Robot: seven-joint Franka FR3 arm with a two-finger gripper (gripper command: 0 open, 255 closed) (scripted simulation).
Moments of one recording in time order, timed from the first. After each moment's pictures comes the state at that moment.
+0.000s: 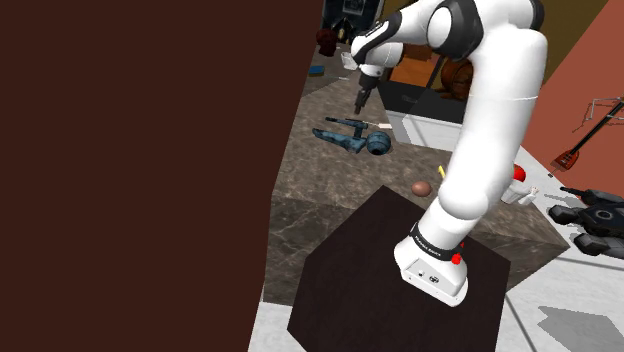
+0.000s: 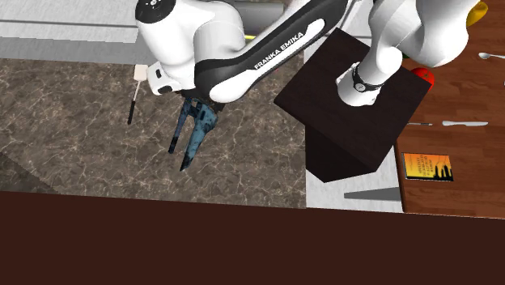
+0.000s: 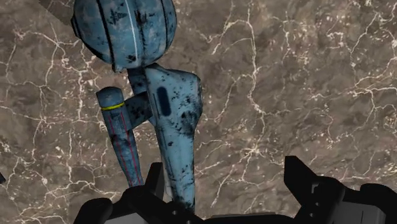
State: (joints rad) arm -0.12 0.32 -0.54 -1.88 0.20 2.17 -1.03
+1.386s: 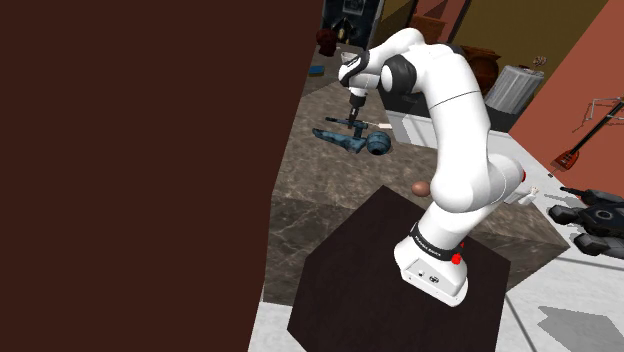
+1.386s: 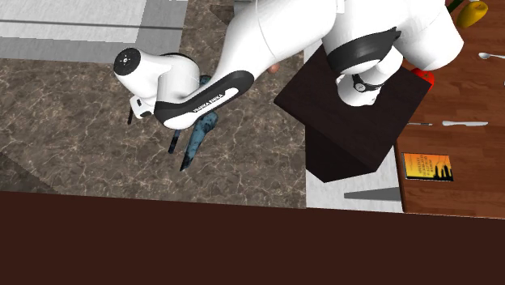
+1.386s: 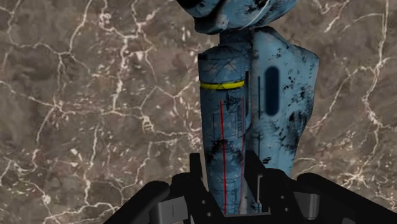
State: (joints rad) arm -0.35 0.86 -0.42 -1.37 0.36 2.12 -1.22
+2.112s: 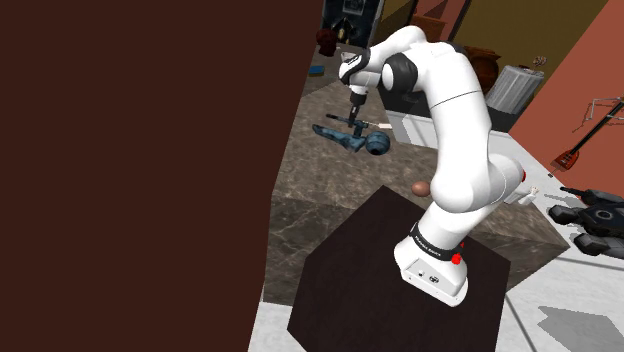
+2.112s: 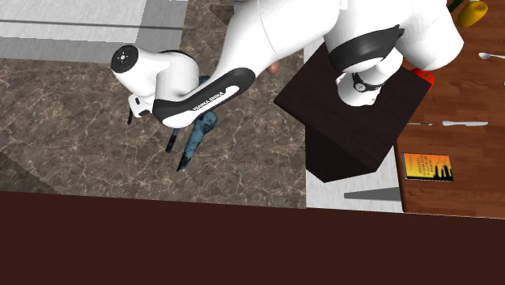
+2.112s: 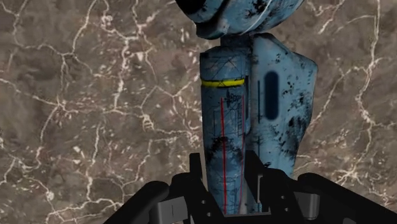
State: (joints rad) arm -0.35 0.84 -0.43 -1.37 0.35 2.11 -1.22
